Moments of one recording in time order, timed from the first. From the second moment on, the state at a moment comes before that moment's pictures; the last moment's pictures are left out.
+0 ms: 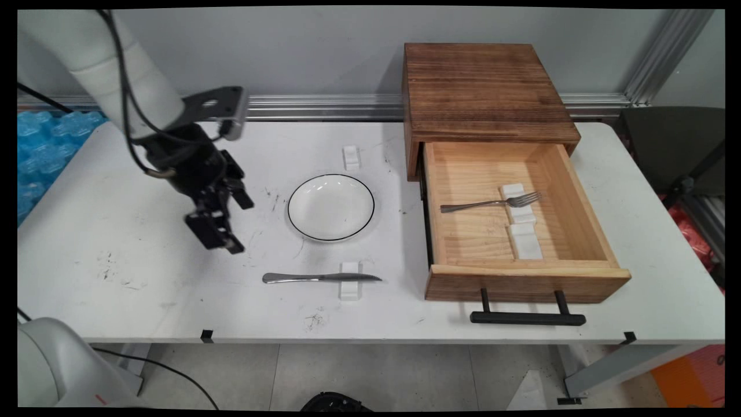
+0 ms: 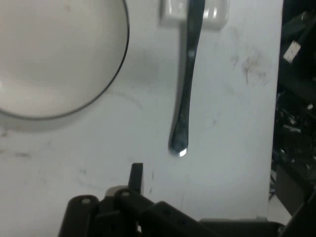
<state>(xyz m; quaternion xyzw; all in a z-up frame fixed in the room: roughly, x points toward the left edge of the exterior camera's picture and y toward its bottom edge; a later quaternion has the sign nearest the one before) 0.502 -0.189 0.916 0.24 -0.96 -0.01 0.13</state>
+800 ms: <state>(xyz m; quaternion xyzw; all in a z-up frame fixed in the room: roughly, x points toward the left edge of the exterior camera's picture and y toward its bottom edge) 0.412 -0.212 0.820 0.25 -0.96 0.02 0.10</state>
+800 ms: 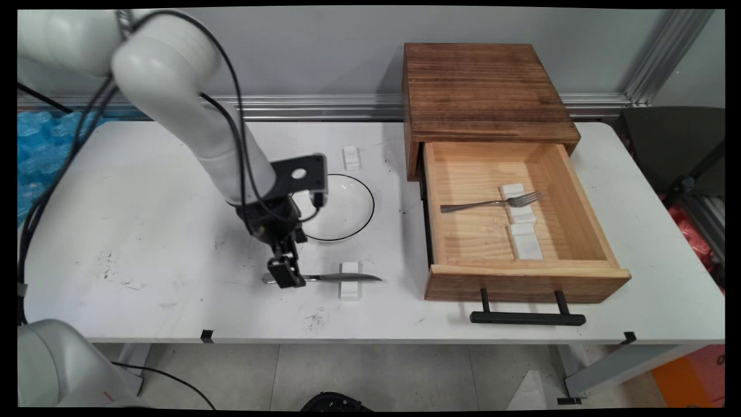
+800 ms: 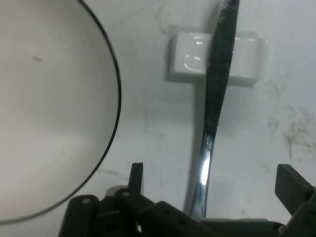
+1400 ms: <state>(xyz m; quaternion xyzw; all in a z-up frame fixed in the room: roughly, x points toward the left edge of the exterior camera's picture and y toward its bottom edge) 0.386 -0.212 0.789 0.24 -0.97 0.01 0.08</state>
